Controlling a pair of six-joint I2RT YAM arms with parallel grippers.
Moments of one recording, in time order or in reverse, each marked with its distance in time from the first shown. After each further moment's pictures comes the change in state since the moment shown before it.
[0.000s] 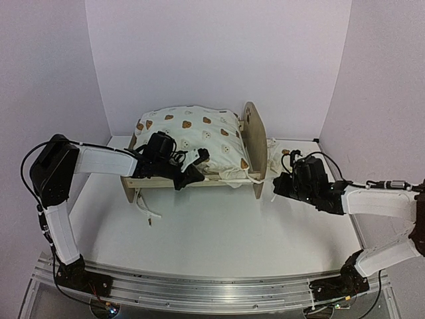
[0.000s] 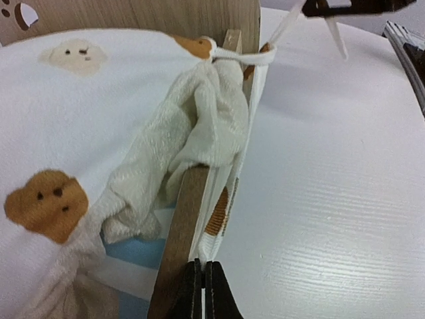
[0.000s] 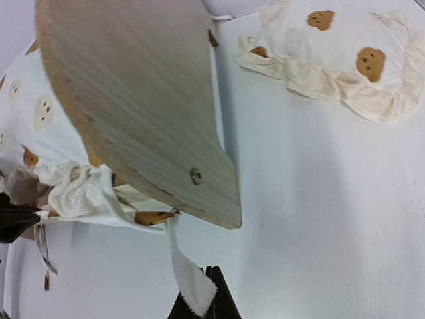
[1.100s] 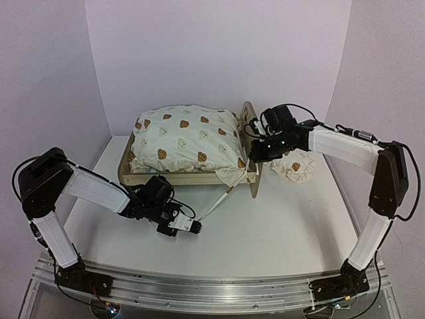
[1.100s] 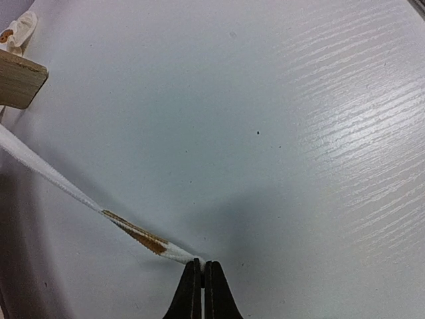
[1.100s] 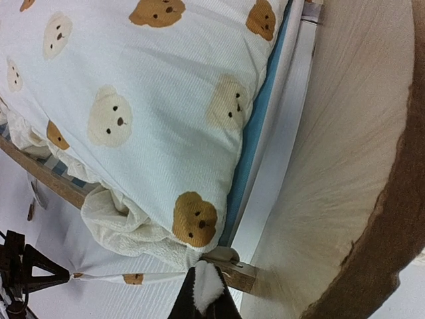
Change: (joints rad) left arm -0.186 -0.140 -0.431 0.003 -0.144 0.655; right arm -0.074 0.488 0.866 -0.618 -0.284 -0.466
